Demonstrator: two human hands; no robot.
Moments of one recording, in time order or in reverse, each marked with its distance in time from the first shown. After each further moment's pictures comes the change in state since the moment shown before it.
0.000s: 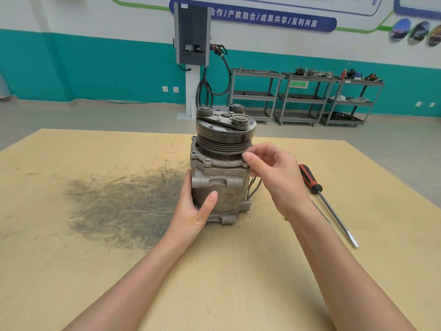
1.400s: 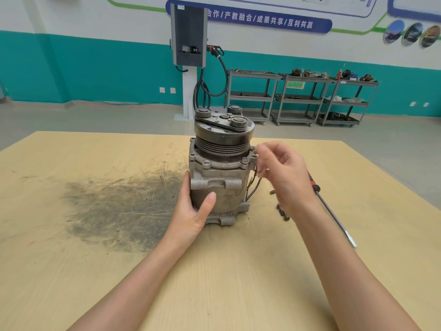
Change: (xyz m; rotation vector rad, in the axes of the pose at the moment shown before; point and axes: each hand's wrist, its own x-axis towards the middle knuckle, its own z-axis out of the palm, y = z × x) left_hand 0.001 -0.005 -0.001 -0.007 -0.008 -0.016; right_hand 0.001 0.000 -0.015 0.080 0.045 0.037
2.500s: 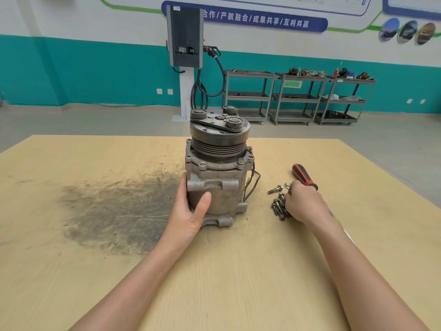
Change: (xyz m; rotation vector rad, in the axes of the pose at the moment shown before) left_hand 0.001 -0.008 -0.004 0.042 -0.011 -0.050; right_hand 0.007 0.072 -0.067 -1.287 -0.030 0.439
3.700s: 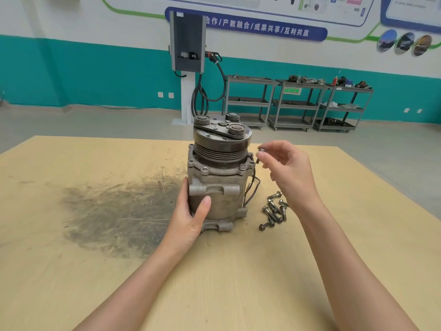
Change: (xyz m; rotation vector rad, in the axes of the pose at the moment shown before) left_hand 0.001 -0.001 0.000 -0.027 -0.009 0.035; right_hand -0.032 -0.070 -0.056 1.079 0.211 -0.473
